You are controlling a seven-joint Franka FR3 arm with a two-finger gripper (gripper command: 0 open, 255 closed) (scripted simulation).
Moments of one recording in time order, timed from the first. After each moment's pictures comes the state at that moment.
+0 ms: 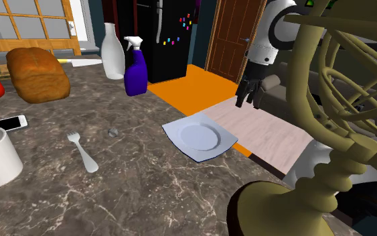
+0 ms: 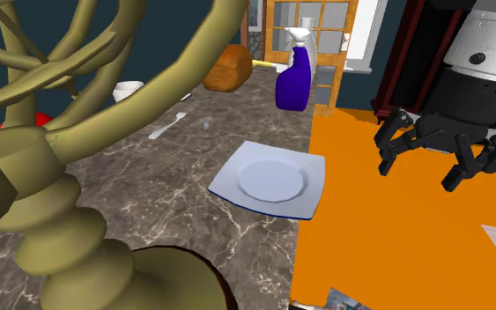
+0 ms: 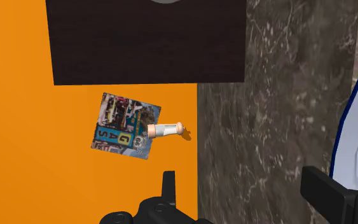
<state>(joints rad) -0.02 -0.78 -0.02 -2.44 0.10 1.62 -0.05</state>
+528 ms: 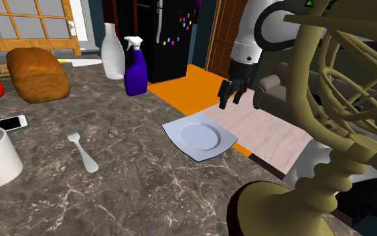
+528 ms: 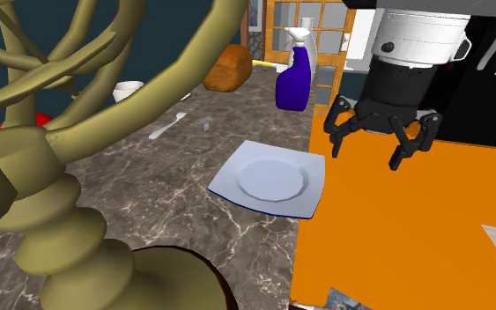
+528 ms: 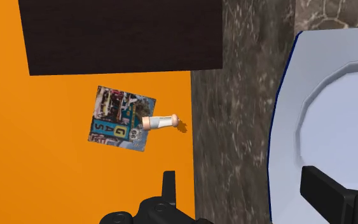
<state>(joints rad) 0.02 -0.70 0.14 -2.38 0.16 1.67 0.13</state>
